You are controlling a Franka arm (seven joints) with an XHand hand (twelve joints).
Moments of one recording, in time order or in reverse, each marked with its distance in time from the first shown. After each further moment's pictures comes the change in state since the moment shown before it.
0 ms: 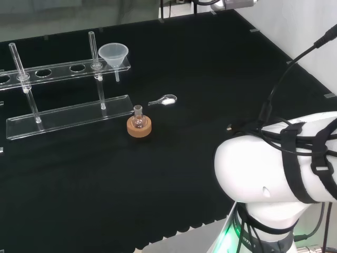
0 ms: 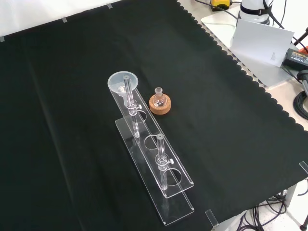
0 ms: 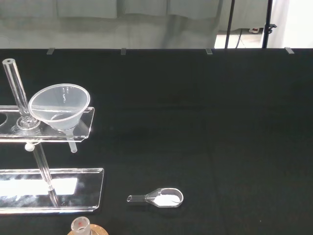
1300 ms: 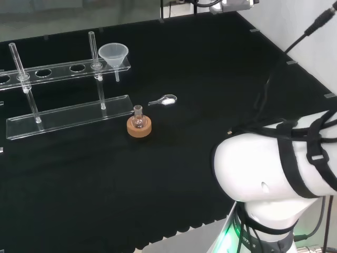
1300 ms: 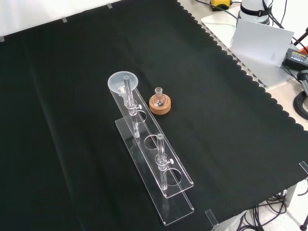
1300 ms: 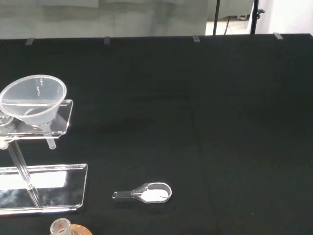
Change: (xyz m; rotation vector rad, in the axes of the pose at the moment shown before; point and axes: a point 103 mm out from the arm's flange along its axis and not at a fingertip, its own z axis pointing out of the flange) arm -0.011 0.029 0.022 0.038 -0.003 0.044
